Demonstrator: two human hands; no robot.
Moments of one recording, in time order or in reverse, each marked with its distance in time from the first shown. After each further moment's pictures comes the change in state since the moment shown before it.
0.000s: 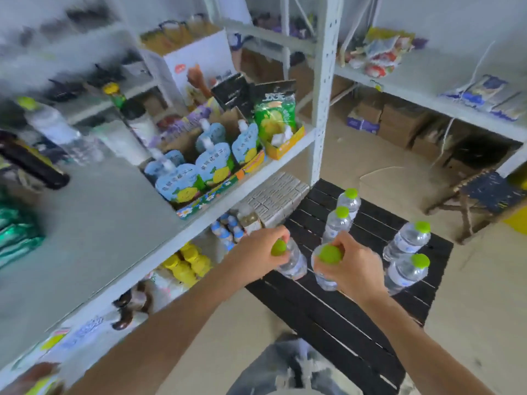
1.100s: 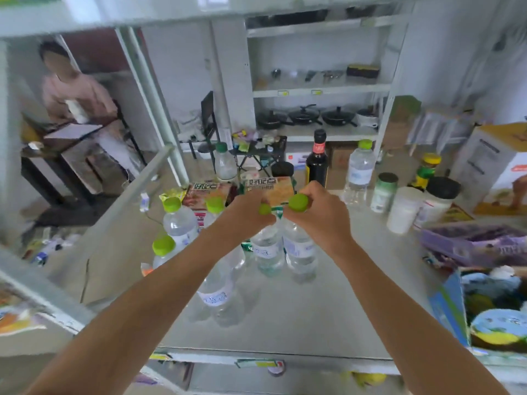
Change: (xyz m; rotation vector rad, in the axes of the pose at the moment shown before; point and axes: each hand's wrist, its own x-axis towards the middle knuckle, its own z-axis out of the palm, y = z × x) left_hand -0.280 -0.340 -0.278 -0.137 0.737 -0.821; right_hand -0.039 -0.539 0.250 0.322 -0.411 -0.905
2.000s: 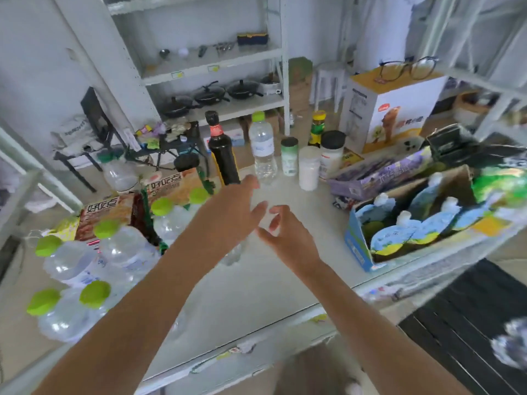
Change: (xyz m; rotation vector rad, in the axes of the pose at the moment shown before) left_hand -0.011 0.094 0.037 0.200 -0.089 0.369; right_hand -0.056 0.071 -0.014 0.050 0.005 0.355
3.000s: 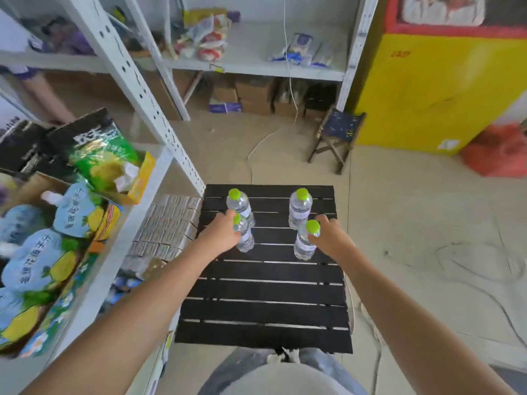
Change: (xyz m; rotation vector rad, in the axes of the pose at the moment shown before) left_hand -0.048 0.460 0.393 0.195 -0.767 0.676; right_hand -0.379 0.415 -0.354 -0.098 0.373 1.210
